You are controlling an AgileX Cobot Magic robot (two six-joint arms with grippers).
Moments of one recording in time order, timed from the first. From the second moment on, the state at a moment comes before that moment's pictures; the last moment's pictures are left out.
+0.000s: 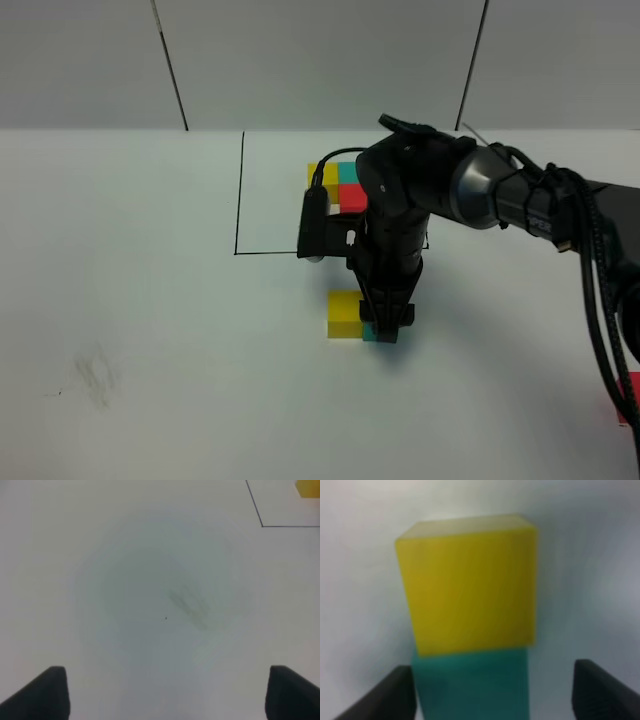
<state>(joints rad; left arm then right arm) -0.10 -0.01 -0.51 0.04 1.07 -0.06 0.67 2.17 -1.64 -0.05 1.00 -0.83</state>
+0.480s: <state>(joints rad) -0.10 -0.01 -0.51 0.04 1.07 -0.06 0.58 1.90 -1.44 -0.13 1.07 -0.13</state>
